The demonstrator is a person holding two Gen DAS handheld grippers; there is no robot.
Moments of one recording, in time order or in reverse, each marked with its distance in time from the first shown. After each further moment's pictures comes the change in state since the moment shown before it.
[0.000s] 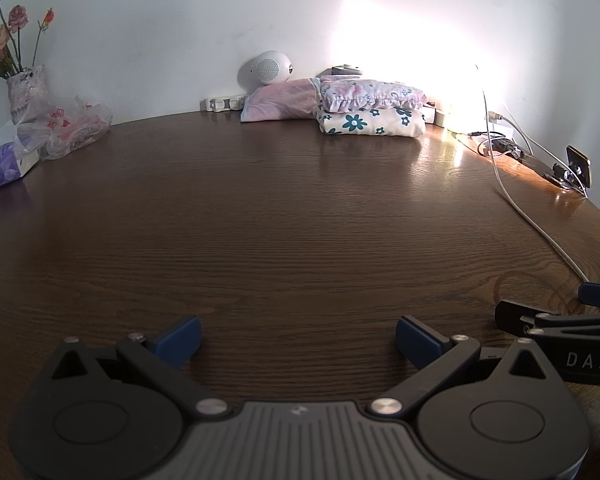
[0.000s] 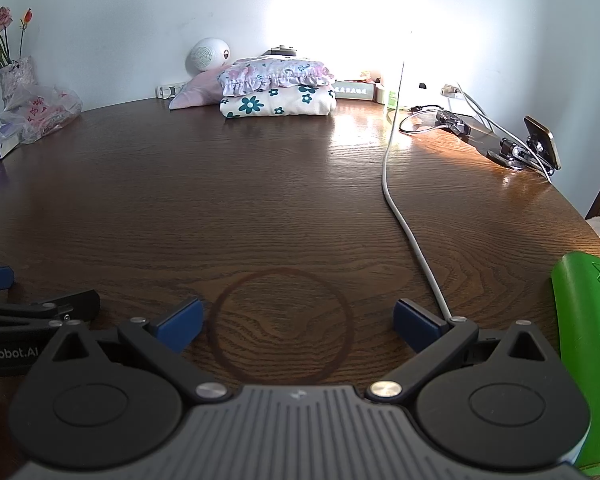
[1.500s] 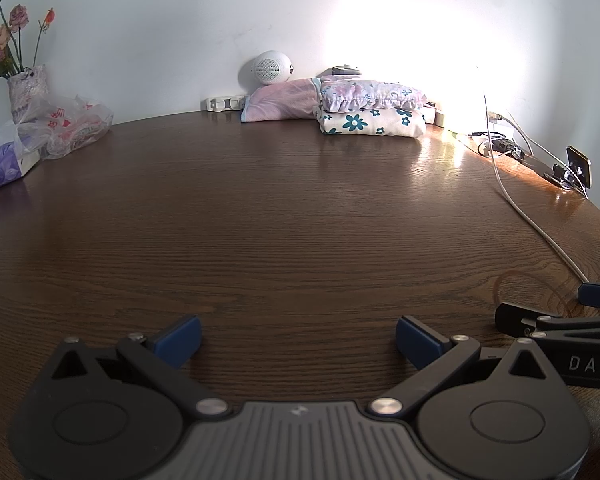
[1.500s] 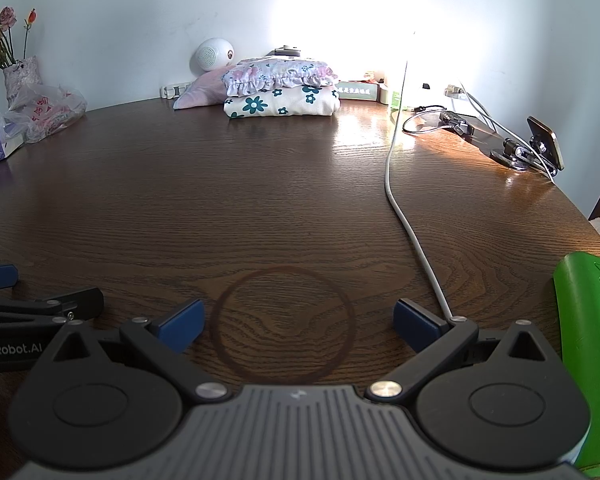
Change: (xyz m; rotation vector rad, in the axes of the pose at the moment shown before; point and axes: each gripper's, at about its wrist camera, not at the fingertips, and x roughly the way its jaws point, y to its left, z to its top) left arm -0.001 -0.002 0.000 -0.005 0.000 0.006; right arm -0.002 -0.001 -0.001 -0.003 -0.001 0.015
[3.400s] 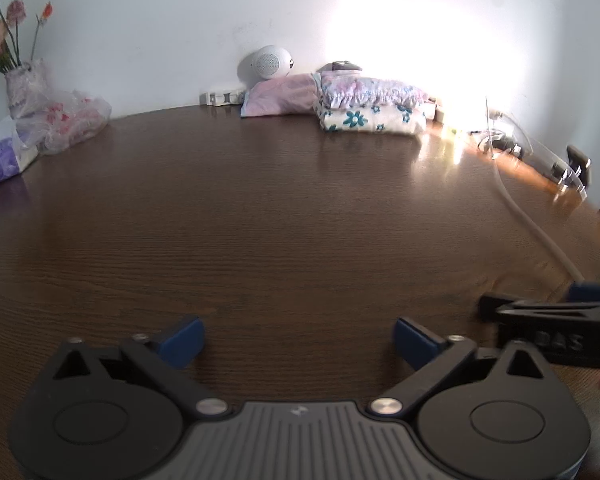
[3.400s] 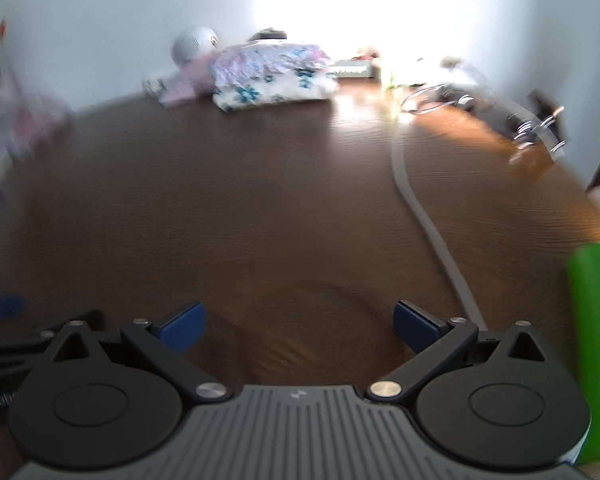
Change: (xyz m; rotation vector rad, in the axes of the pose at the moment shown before) left arm -0.010 0.021 0.027 -0.032 0.002 -0.083; right arm 0.010 0.008 0.044 0.156 0.049 0.090
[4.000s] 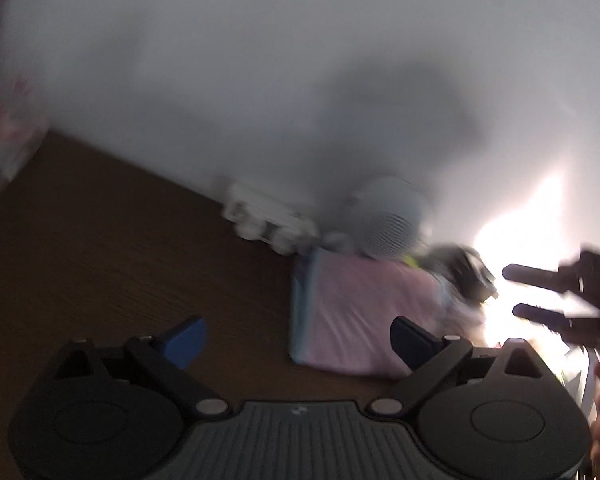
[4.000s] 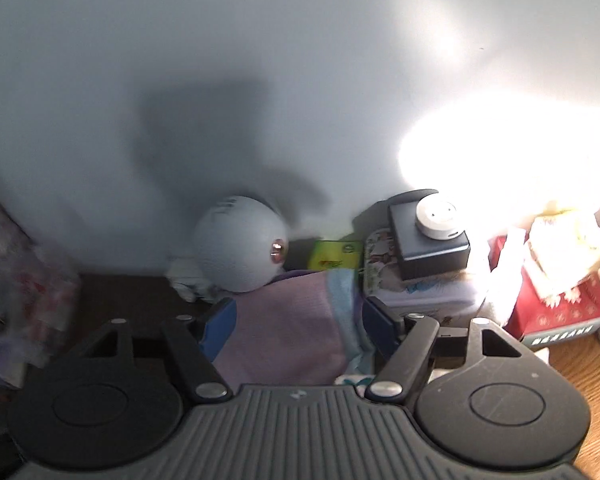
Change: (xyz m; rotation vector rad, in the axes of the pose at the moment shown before) left arm 0.295 0.167 0.292 -0.433 0.032 -0.147; right arm 0.305 0.078 0.371 -0.047 0.111 0.141
